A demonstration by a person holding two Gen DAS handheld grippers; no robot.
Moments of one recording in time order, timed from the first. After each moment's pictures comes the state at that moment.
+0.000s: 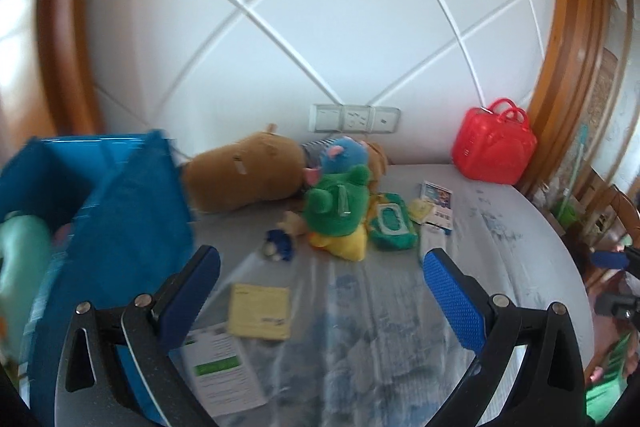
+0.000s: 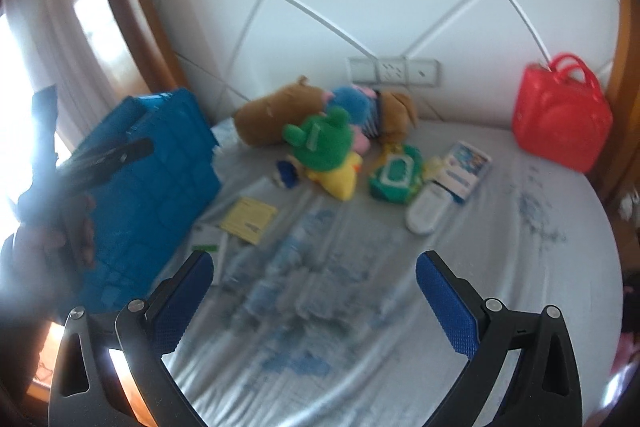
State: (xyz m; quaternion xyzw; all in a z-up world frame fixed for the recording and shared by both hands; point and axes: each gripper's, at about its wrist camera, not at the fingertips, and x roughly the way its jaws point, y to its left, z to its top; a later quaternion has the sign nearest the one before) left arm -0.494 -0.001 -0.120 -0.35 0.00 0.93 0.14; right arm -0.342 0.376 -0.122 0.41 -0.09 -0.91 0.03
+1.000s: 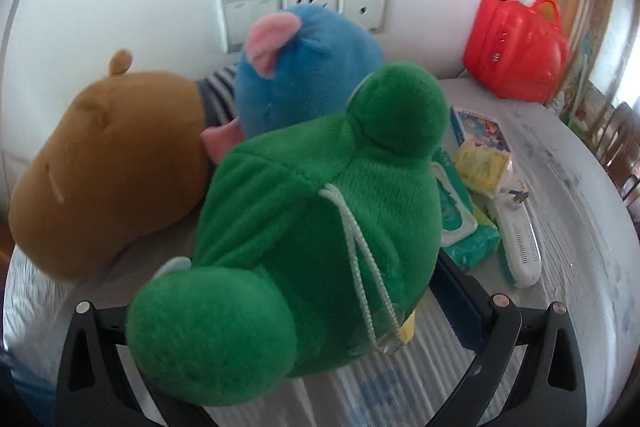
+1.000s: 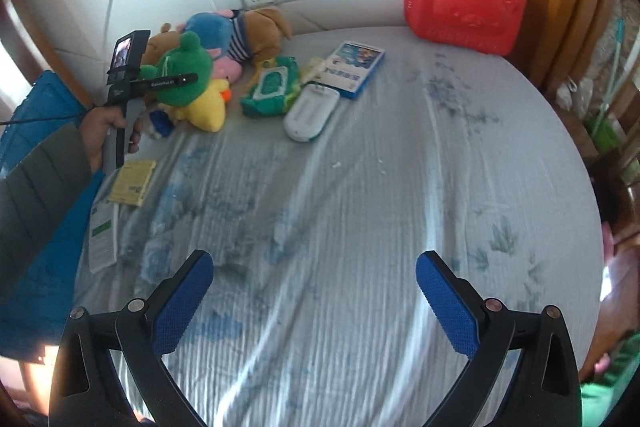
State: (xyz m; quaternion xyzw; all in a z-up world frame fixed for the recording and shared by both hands) left arm -0.743 0.092 -0.328 -0.42 0.07 0.88 0.23; right arm -0.317 0.449 -0.230 0.49 -0.14 -0.85 -0.14
